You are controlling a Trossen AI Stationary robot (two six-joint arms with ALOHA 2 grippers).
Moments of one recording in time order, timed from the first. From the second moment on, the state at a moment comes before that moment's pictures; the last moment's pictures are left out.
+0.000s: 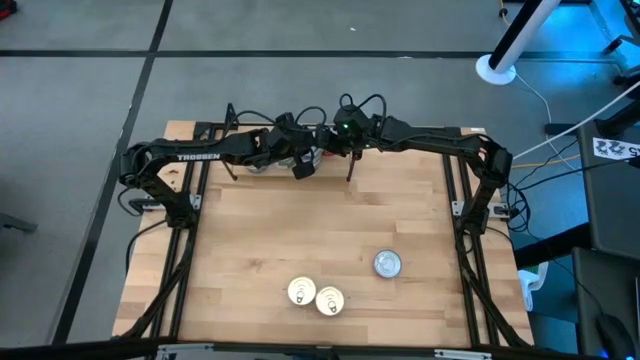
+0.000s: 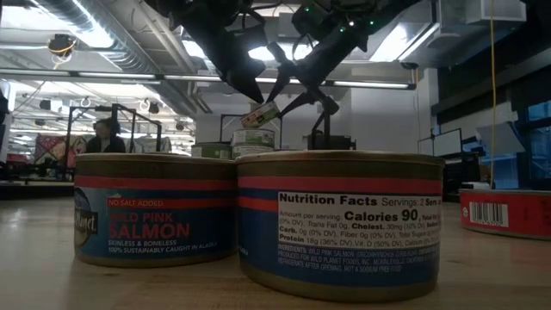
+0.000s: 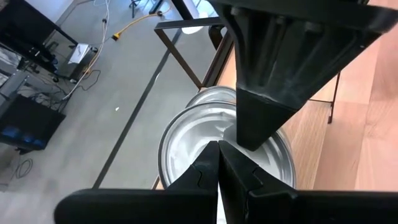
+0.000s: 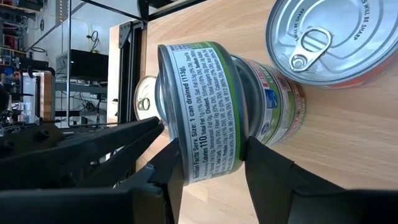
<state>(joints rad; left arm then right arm) 0.32 1.55 1.19 -0.28 -0.42 0.27 -0.37 1.80 1.49 -0.38 -0.07 1.24</state>
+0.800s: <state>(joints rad) 0.32 1.50 1.19 -0.29 -0.44 0.28 -0.37 1.80 1.49 -0.36 -0.09 1.21</state>
